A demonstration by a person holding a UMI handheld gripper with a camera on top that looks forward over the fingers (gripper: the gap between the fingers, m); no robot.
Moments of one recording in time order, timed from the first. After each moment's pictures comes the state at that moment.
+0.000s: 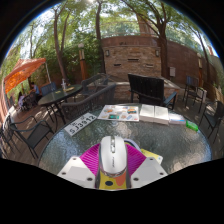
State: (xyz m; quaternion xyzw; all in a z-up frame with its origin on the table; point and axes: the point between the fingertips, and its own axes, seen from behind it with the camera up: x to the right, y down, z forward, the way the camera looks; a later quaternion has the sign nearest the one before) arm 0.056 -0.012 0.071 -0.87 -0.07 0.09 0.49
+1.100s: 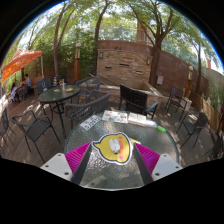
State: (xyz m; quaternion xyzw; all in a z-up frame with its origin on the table) arm 0.027 -0.231 0.245 -0.87 -0.06 -0.02 0.49
